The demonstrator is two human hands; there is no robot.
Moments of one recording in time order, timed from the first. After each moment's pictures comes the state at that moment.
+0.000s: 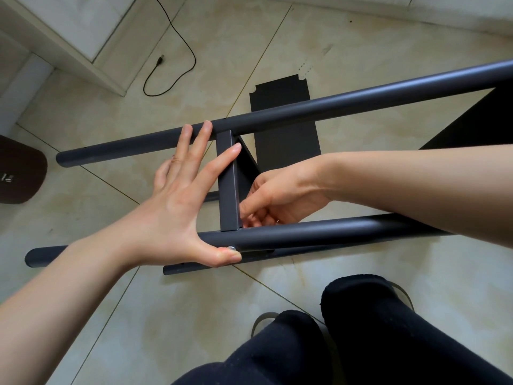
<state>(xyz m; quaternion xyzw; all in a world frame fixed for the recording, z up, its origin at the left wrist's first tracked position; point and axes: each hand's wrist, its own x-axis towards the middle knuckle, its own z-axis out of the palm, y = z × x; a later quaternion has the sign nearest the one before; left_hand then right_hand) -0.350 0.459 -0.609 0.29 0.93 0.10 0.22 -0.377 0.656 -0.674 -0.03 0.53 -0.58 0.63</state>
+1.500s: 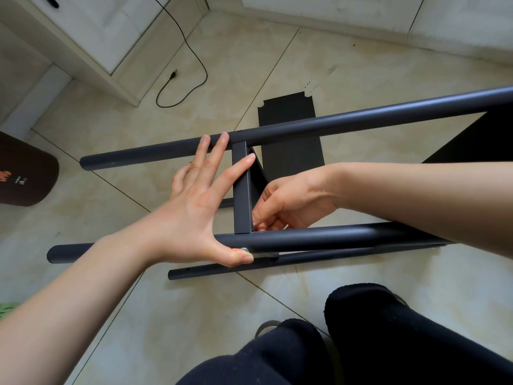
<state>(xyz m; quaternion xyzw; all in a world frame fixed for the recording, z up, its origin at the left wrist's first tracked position) -0.353 0.454 -0.617 0.30 0.93 0.09 0.20 -0.377 0.659 -0.666 -0.02 0.53 -0.57 0.63</state>
